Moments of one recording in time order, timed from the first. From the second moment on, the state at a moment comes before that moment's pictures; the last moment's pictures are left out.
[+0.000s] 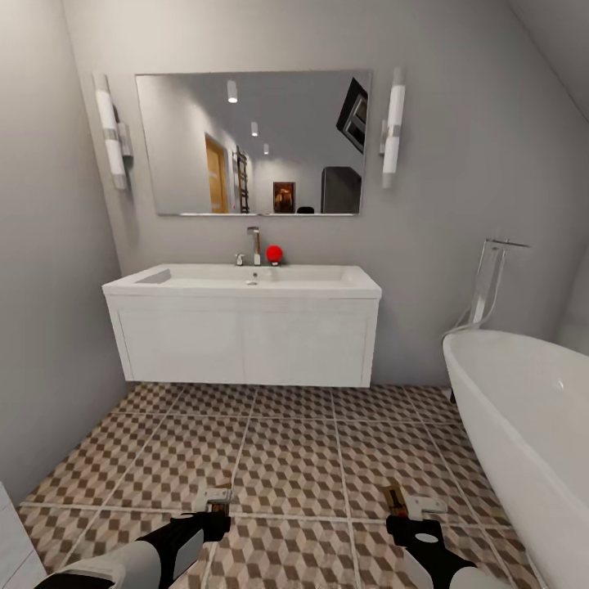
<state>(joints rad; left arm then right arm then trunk) -0.69 -0.05 -0.09 0.00 0.11 0.05 0.08 -0.60 0.00 -0.05 -0.07 0.02 -0.10 -0.26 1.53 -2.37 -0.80</state>
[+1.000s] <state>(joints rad) -0.69 -0.05 -0.09 0.00 0.11 0.04 0.08 -0.60 0.00 -0.05 -0.07 0.02 -0.10 -0.26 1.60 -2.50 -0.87</state>
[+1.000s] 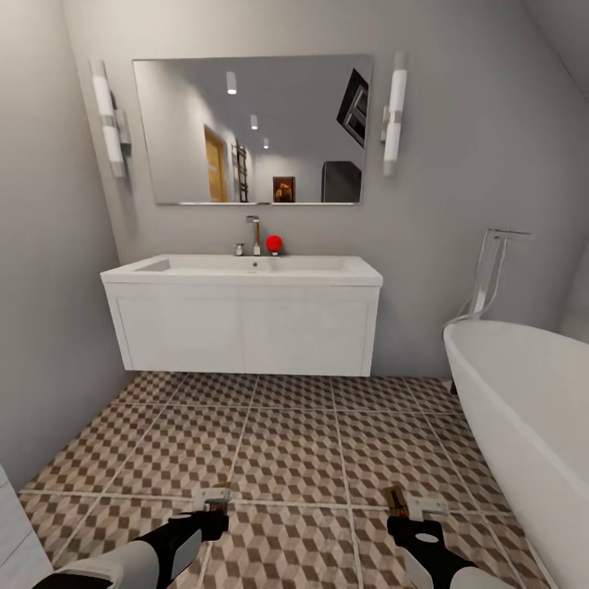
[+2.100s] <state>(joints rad) -0.69 -0.04 -0.09 0.00 0.12 0.04 0.09 -0.60 0.00 -0.05 -0.07 0.02 -0.10 -0.26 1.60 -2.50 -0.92</state>
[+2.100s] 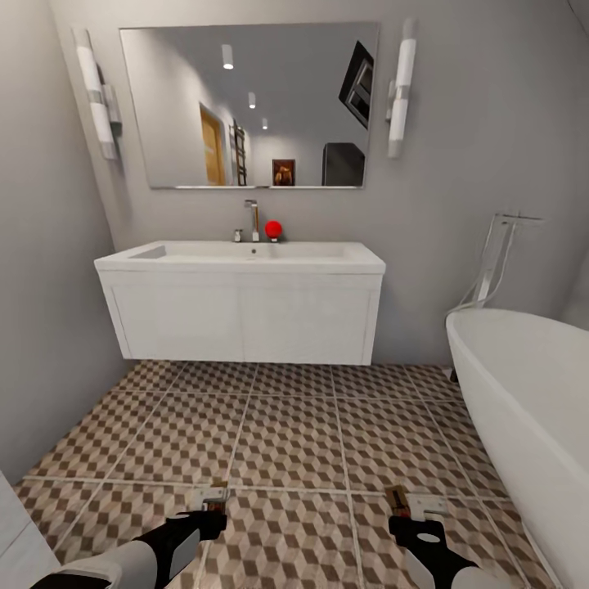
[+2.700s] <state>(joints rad) -0.69 -0.05 -0.09 0.00 0.12 0.04 0.09 -0.60 -0.01 -0.06 -0.07 0.01 -0.10 -0.26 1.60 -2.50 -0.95</state>
